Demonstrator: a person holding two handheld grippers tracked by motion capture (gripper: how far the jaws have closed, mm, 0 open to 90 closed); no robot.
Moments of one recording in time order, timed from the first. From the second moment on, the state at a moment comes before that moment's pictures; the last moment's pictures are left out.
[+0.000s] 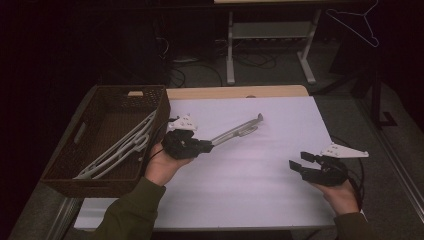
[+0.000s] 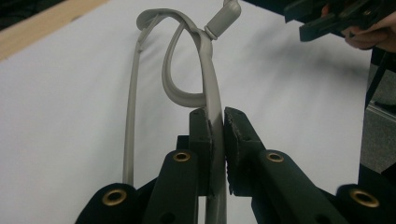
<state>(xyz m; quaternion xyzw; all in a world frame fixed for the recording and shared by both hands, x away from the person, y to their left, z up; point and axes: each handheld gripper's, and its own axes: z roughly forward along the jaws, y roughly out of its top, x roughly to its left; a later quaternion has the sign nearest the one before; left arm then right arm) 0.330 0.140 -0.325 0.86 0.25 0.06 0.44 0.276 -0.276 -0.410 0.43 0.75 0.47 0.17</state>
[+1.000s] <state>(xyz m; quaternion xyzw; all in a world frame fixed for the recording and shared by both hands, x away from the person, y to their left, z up) 0.316 0.290 -0.234 0.81 0.31 0.12 0.48 0.278 -0.272 -0.406 0.43 0.74 0.47 0.19</state>
